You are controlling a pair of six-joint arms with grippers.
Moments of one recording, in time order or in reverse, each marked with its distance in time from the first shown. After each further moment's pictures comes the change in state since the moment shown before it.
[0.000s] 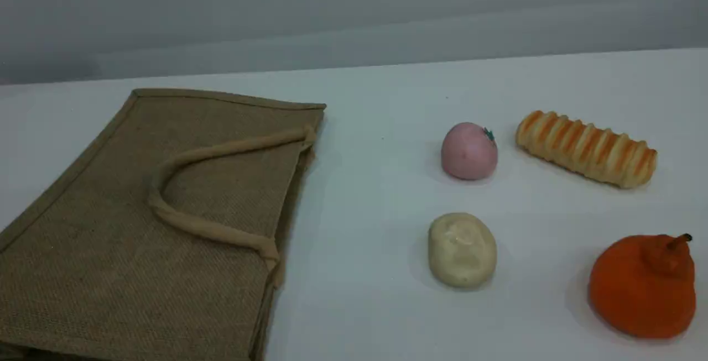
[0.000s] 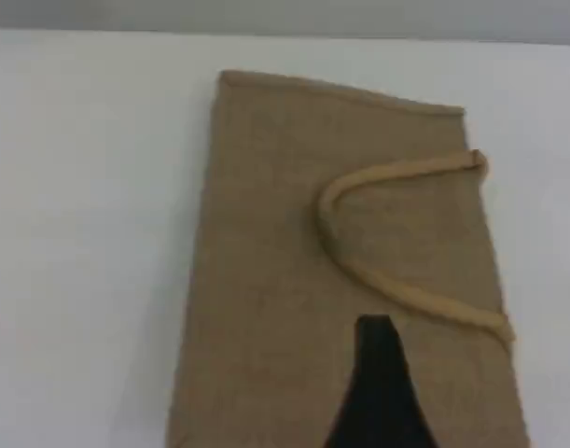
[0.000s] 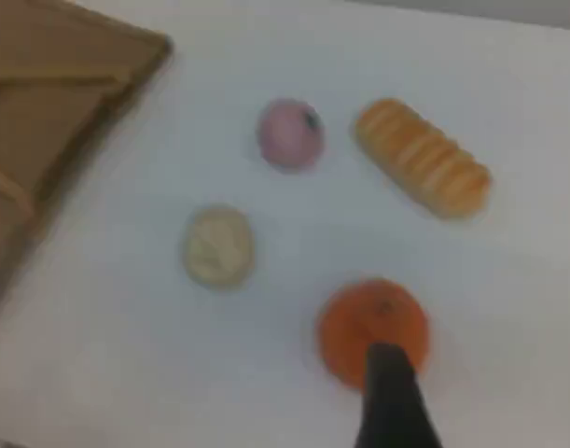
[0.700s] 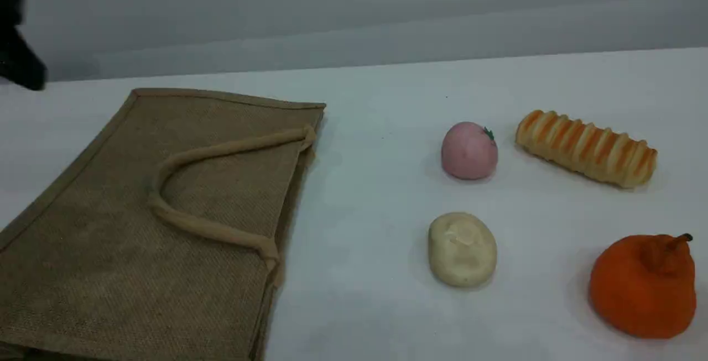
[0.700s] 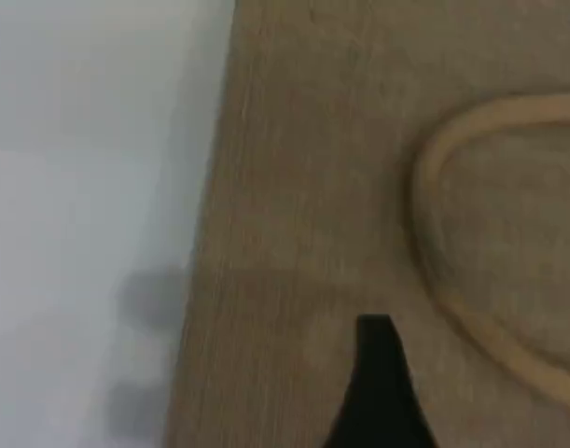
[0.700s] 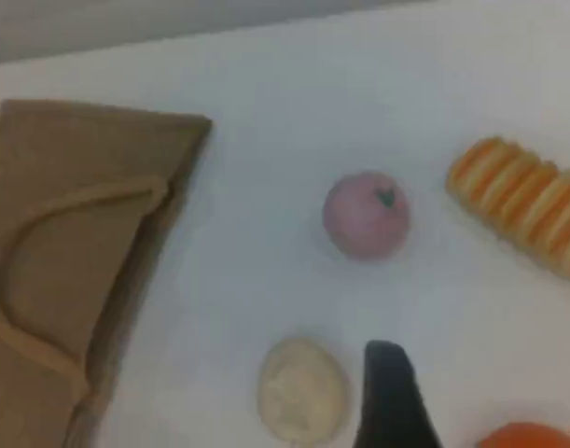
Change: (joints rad) left arm 0.000 0.997 -0.182 0.004 -0.433 -0.053; right arm 0.000 0.788 0.001 0.563 -0.615 -0.356
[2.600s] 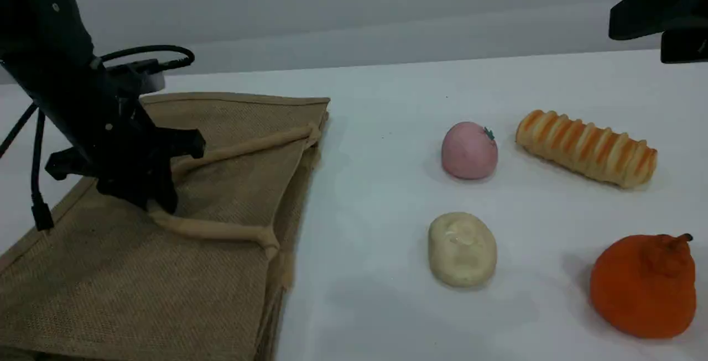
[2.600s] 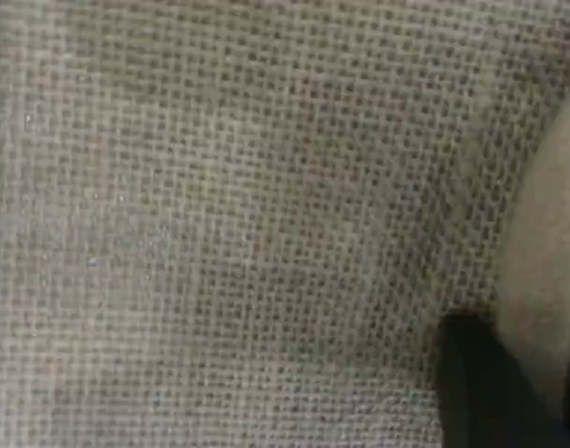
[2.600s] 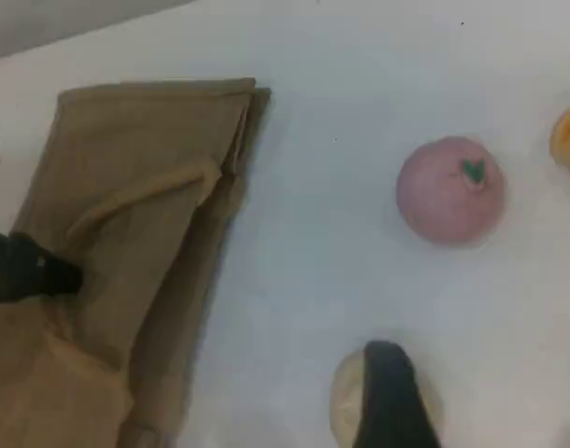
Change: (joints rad) left arm -0.109 0.692 -0.354 -0.049 0.061 -0.023; right arm 0.000 0.262 -0.008 0.685 0.007 -0.630
